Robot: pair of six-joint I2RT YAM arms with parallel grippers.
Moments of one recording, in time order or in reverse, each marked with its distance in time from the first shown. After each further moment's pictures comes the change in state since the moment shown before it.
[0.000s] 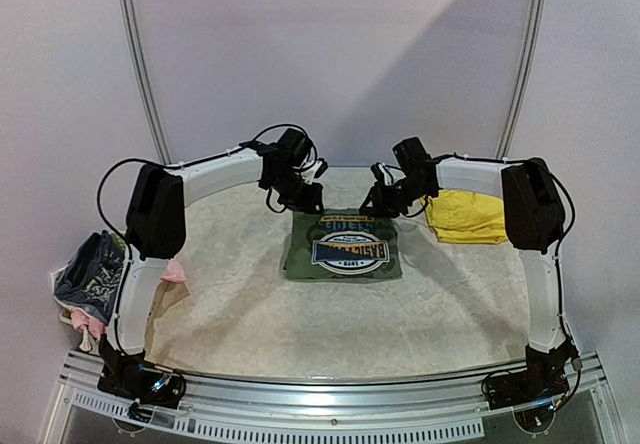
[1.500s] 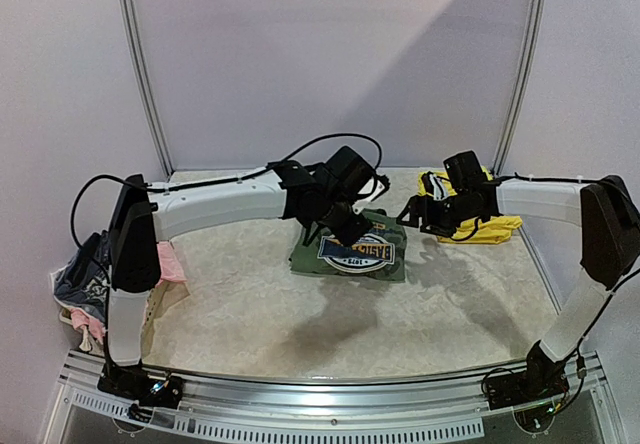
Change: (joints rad) left arm -0.375 -0.230 -0.181 0.076 -0.486 0.270; right arm -0.071 -0.531 -0.629 0.160 0.140 0.064
